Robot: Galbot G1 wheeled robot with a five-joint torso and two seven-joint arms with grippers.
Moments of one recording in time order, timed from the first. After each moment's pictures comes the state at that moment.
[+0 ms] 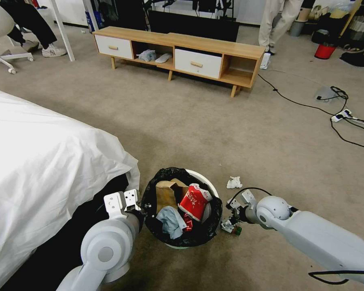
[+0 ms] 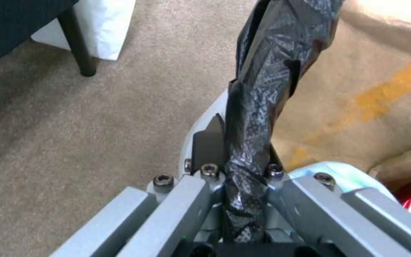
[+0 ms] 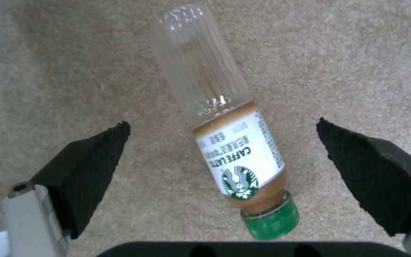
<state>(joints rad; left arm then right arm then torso) 1.19 -1.17 -0.17 -2.31 -1.33 0.74 -1.15 -0.59 0.77 -0.47 1.43 0.82 -0.71 -0.15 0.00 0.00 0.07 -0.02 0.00</state>
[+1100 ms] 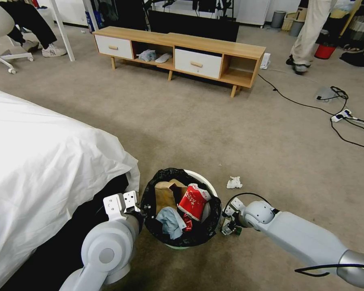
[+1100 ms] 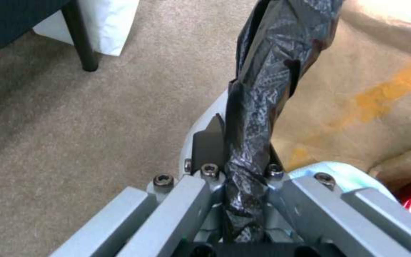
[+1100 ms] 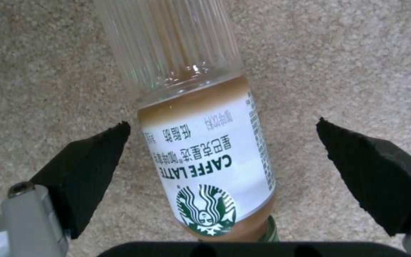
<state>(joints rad) 1.23 -1.20 -0.19 -2.31 -1.29 0.74 -1.13 -0.52 0.88 -0.61 1.24 0.59 -0.69 -0.19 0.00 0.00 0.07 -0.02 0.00</state>
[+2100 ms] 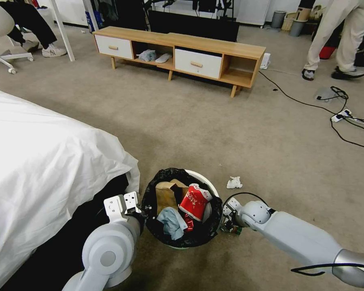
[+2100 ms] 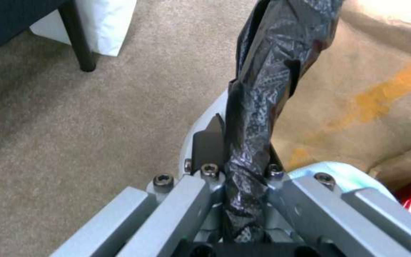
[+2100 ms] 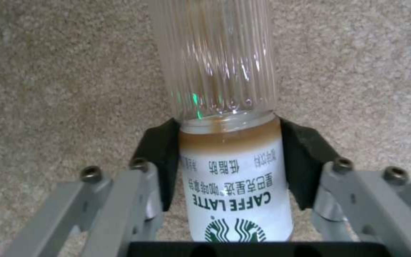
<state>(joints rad) 1.23 -1.22 -0.19 -2.31 -1.27 0.74 -1.13 -0.52 0.91 -0.61 1.23 0.60 -0.70 -0.17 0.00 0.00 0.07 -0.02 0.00</state>
